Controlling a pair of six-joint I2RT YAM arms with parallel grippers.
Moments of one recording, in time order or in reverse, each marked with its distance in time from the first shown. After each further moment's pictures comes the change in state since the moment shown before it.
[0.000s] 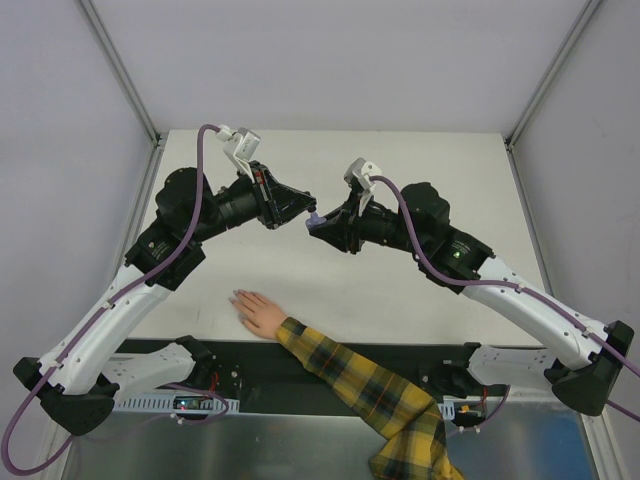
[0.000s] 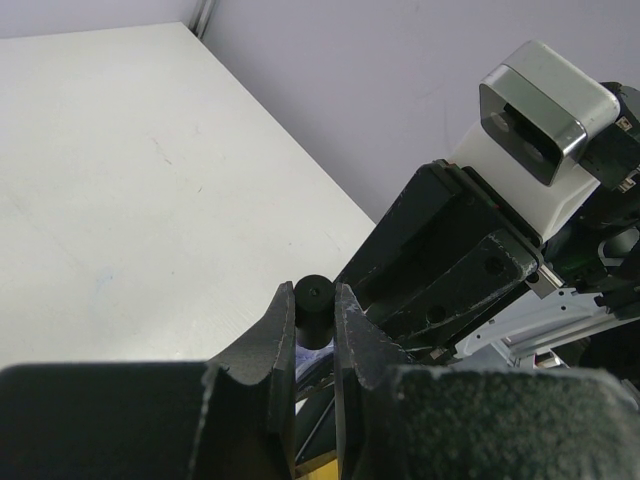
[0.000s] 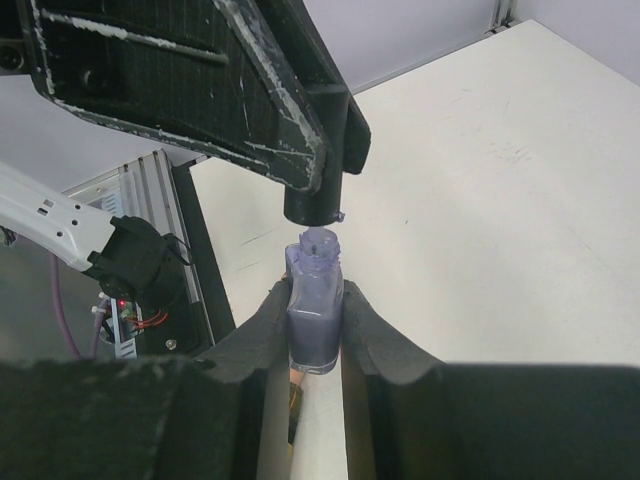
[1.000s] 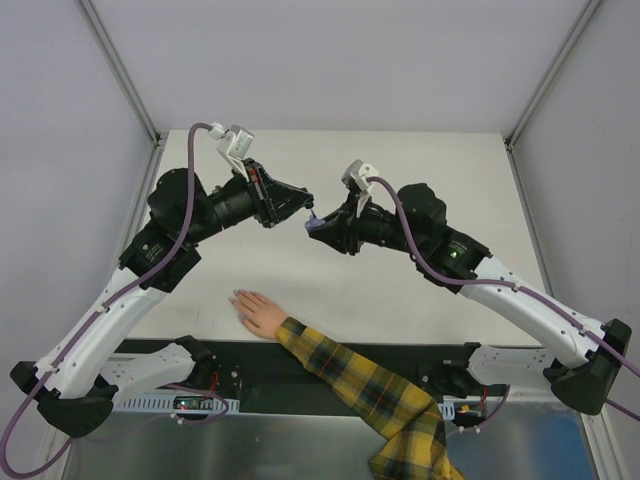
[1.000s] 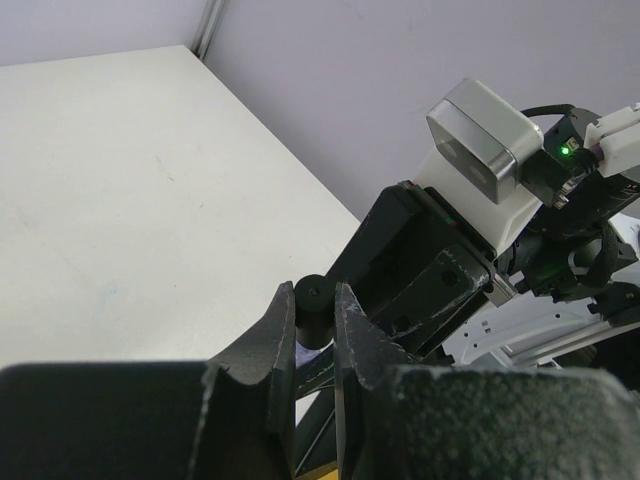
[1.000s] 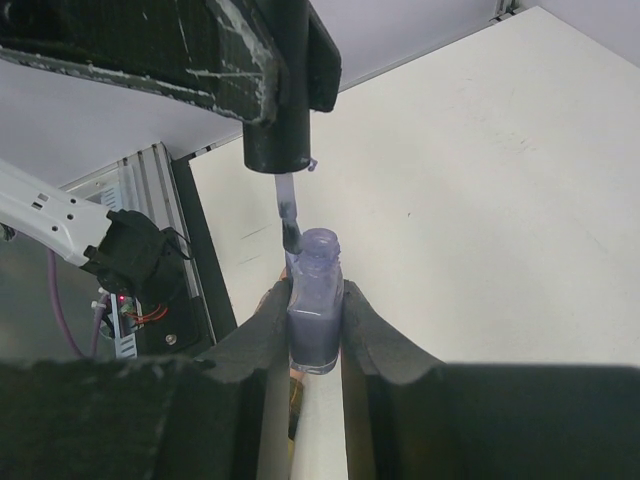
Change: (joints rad) left arm 0.000 -0.014 0.019 0.000 -0.018 0.006; right arm 0.000 0.006 -0.014 0.006 -0.007 0.004
